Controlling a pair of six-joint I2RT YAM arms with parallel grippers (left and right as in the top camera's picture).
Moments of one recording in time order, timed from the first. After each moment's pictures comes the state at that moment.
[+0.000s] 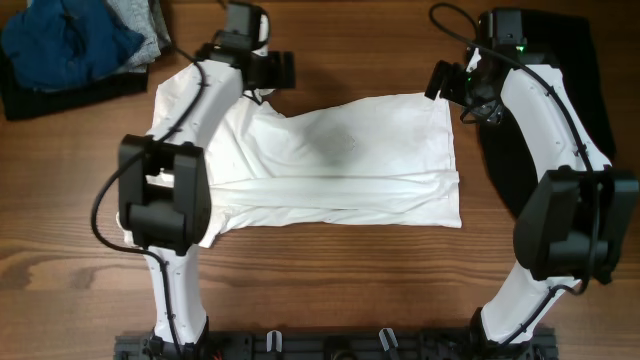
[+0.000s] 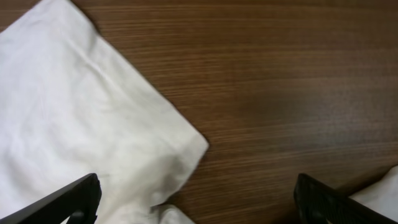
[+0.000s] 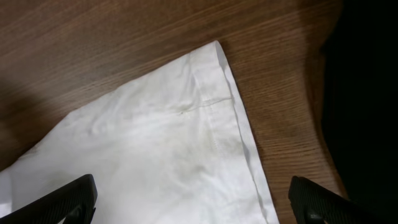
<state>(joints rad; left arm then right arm) -0.23 2.19 1.75 -0.57 0.05 -0.21 0.01 1.97 1.61 -0.90 -0.10 0.37</state>
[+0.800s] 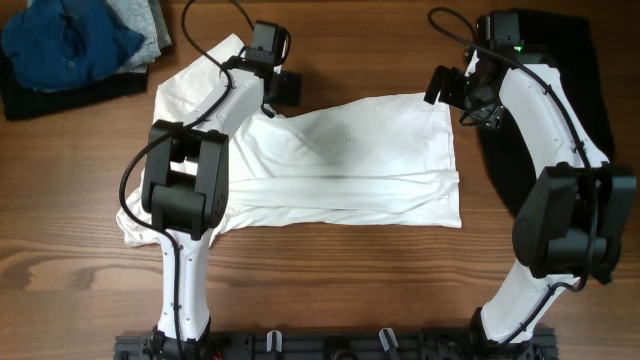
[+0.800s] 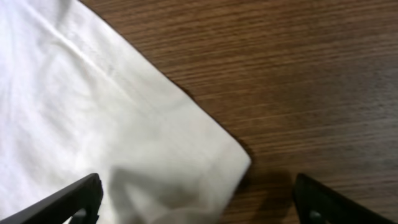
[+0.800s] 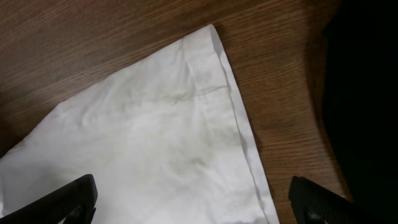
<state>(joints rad) -0.27 2.33 1.76 -0.52 -0.14 -0.11 0.01 1.98 1.61 -0.93 -0.10 0.37</state>
